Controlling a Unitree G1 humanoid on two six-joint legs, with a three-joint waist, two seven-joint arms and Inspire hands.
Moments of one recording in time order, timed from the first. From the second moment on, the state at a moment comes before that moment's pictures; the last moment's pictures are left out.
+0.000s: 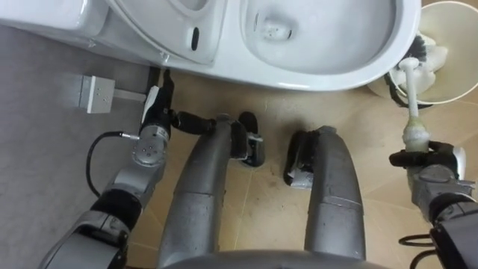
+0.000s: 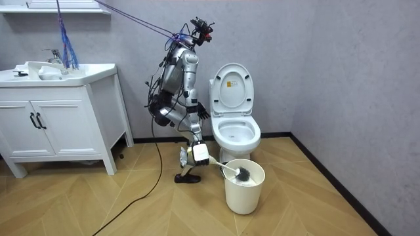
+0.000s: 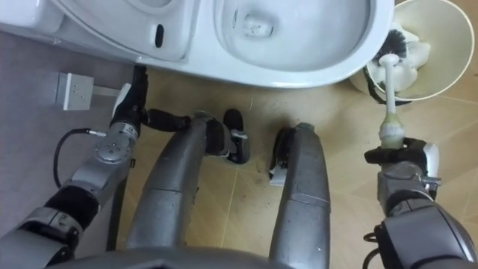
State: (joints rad) left arm -0.24 0.23 -0.33 0.74 -0.11 -0.05 0.23; right arm -0.34 -0.46 0.28 1.36 0.41 -0.03 -0.37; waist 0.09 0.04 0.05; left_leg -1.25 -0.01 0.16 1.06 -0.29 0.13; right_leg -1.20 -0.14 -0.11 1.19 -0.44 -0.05
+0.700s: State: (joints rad) left arm -0.03 0.27 -0.31 0.84 -0.13 -0.09 0.23; right arm -0.22 -0.41 0.22 1.35 0.61 -0.03 -0.34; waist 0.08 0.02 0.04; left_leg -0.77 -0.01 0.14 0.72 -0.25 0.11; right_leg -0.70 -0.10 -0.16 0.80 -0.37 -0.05
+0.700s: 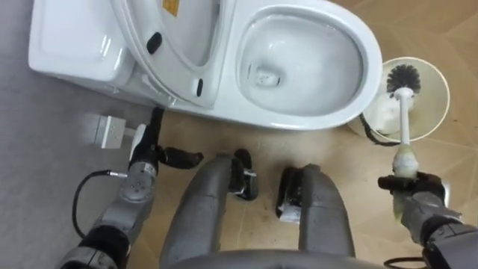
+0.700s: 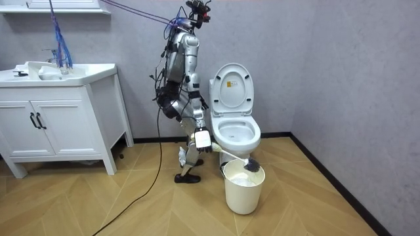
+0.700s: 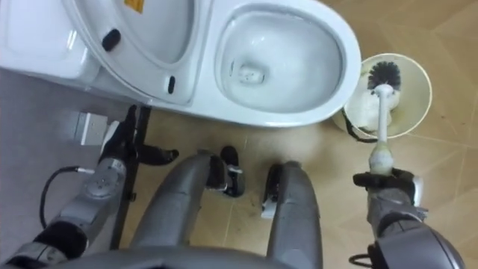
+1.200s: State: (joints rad) left arm 0.19 0.29 -0.07 0.90 -0.11 -0.10 0.23; right arm -0.02 -0.36 0.06 1.24 0.54 -0.05 -0.38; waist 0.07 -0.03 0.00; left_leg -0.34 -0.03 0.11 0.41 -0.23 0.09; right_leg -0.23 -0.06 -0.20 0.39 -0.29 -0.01
